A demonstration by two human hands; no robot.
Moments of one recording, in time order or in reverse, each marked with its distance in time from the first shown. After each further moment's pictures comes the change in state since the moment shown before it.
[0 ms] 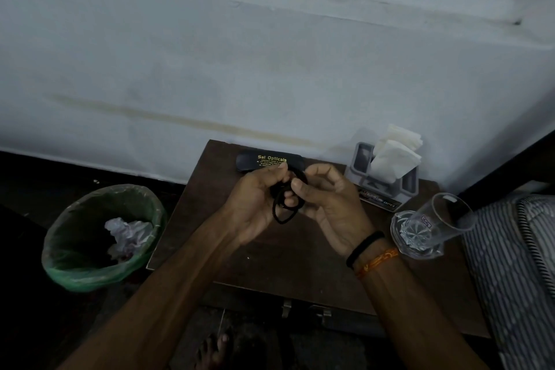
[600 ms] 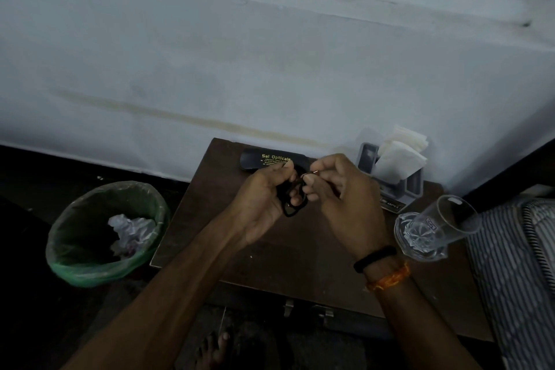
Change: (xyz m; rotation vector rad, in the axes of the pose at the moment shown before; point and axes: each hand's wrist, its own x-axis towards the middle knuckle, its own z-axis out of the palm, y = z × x) left_hand 0.003 -0.003 0.000 0.086 0.045 0.043; right_hand -0.014 -0.013 0.008 -0.959 0.187 -0.530
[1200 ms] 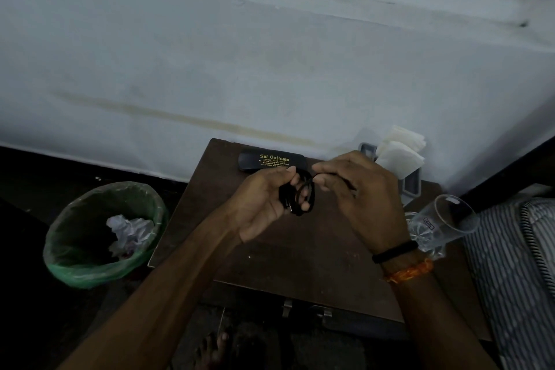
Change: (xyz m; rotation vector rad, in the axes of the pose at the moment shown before) left_hand -0.002 0.003 -0.001 0.069 -0.148 -0.051; right_hand 0.010 0.008 -0.026 -0.255 0.027 -0.348
